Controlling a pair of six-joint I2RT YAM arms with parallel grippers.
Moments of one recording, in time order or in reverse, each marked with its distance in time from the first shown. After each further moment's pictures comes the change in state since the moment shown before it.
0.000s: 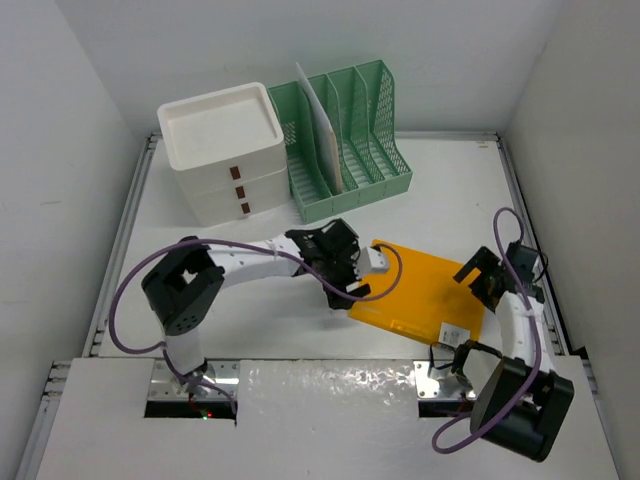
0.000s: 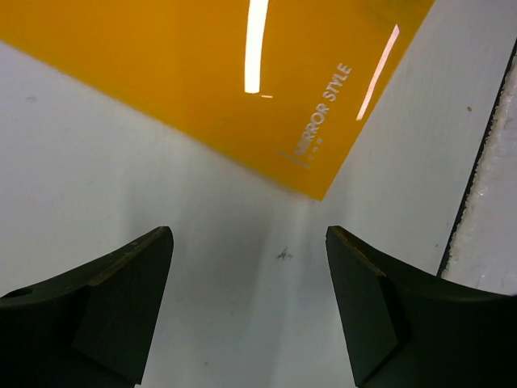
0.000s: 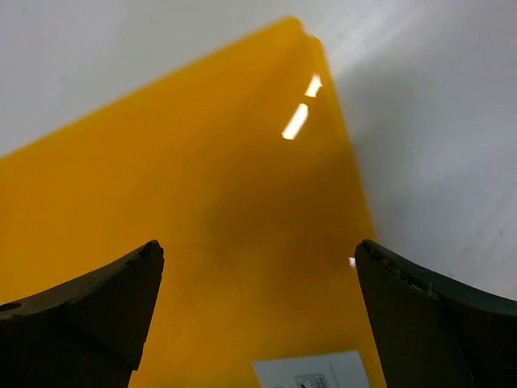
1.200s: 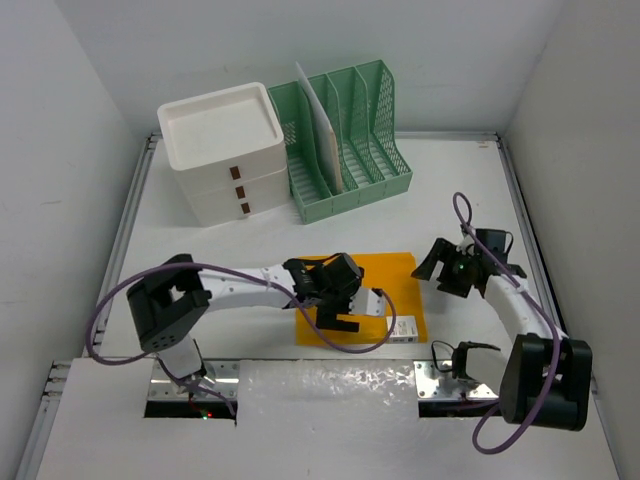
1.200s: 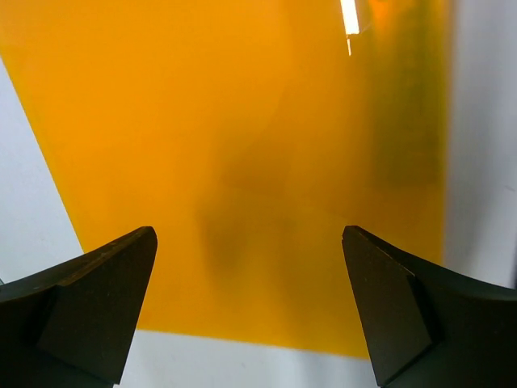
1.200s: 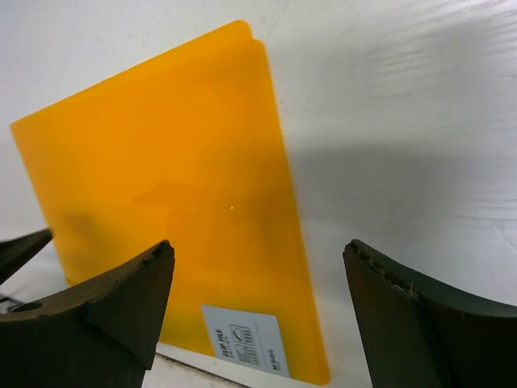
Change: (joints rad) left arm -0.192 -0.090 -0.192 0.129 -0.304 0.293; right arm 0.278 0.165 0.036 0.036 -0.325 -0.044
